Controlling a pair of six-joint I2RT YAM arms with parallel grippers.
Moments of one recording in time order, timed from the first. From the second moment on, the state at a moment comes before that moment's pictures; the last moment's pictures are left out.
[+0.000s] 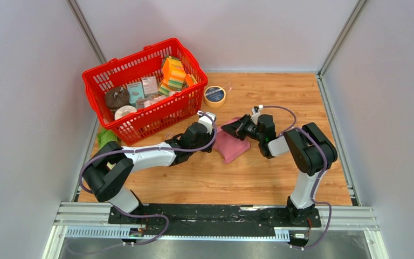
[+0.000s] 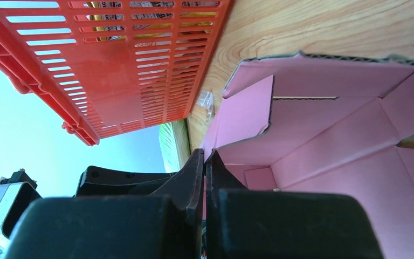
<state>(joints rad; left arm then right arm) -0.84 1.56 0.78 0.19 -0.21 -0.27 0.36 1.86 0.63 0.96 -0.53 1.31</state>
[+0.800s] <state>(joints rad) -0.84 1.56 0.81 0.14 -0.26 -0.31 0.38 1.83 0.62 0.94 -0.49 1.30</state>
